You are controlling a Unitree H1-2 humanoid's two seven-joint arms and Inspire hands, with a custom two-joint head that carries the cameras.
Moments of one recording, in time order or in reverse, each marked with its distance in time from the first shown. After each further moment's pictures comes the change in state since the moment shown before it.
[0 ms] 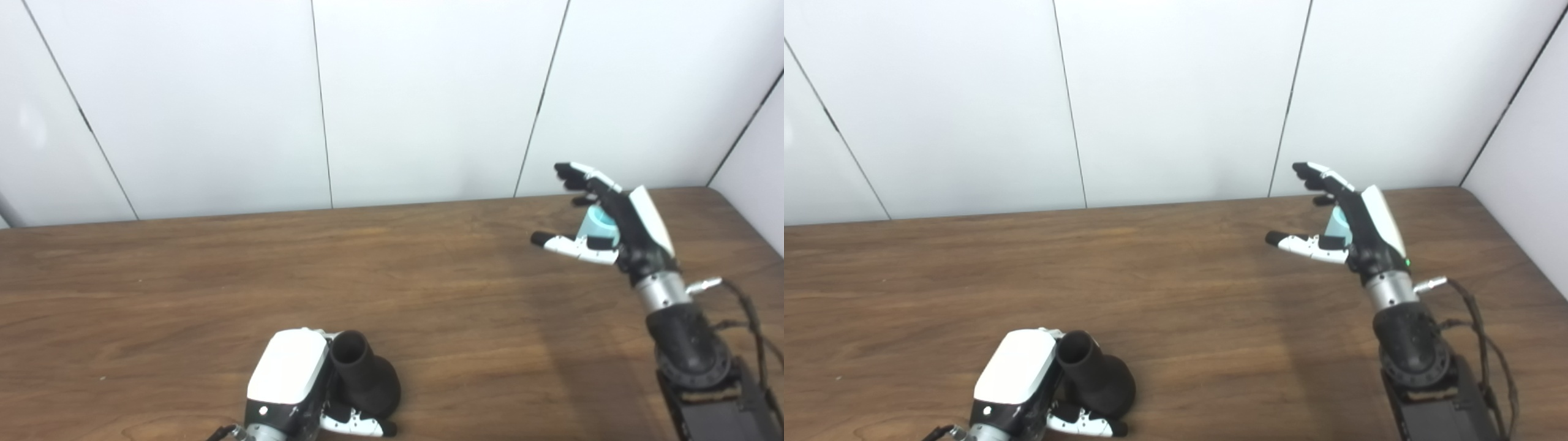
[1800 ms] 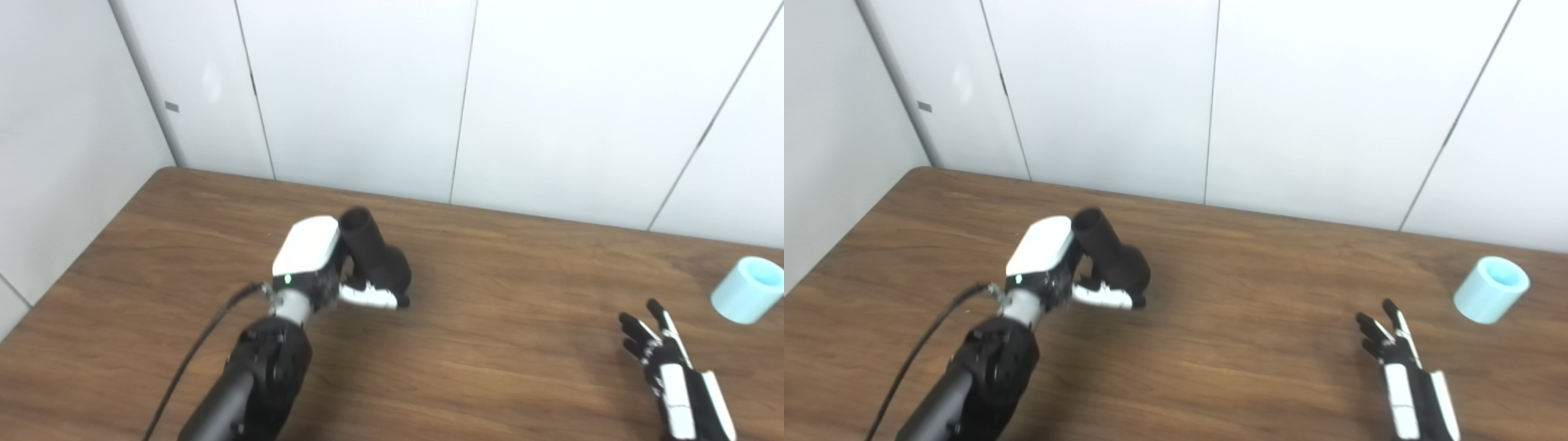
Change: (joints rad) left arm -0.157 0.107 0.147 -0.017 -0.109 0.286 -0.026; right arm 0.303 0.323 0.058 0.087 0.382 -0.284 0.052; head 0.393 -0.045
